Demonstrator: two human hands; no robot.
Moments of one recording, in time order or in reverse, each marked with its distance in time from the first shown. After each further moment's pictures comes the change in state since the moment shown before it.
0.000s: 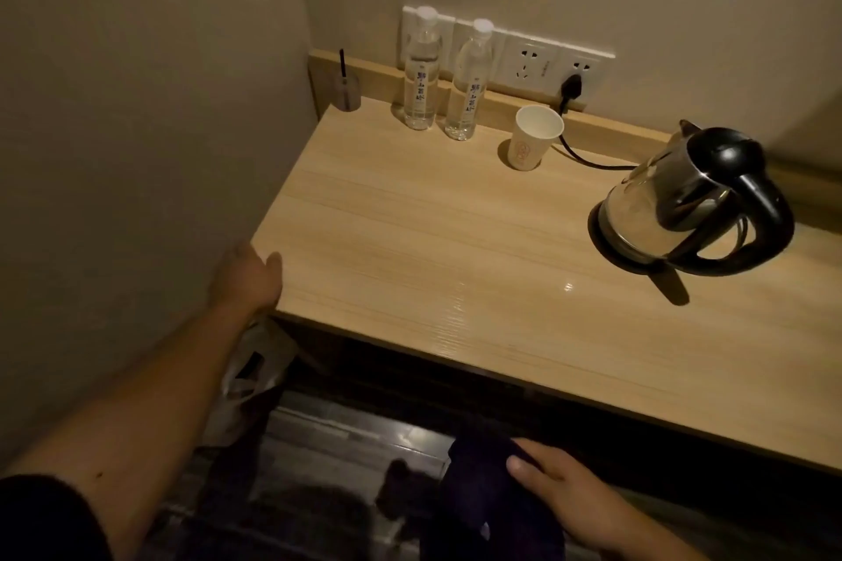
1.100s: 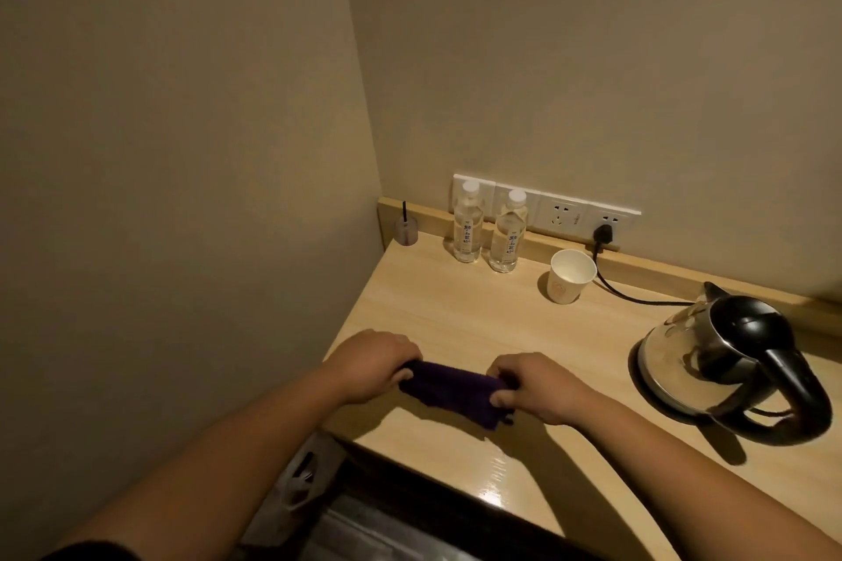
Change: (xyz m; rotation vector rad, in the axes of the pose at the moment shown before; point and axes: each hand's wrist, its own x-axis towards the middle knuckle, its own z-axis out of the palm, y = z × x) left_hand -0.072 0.143 -0.117 0.454 -0.247 0.988; right_hand 0.115 -0.229 -0.095 -0.835 0.052 -0.324
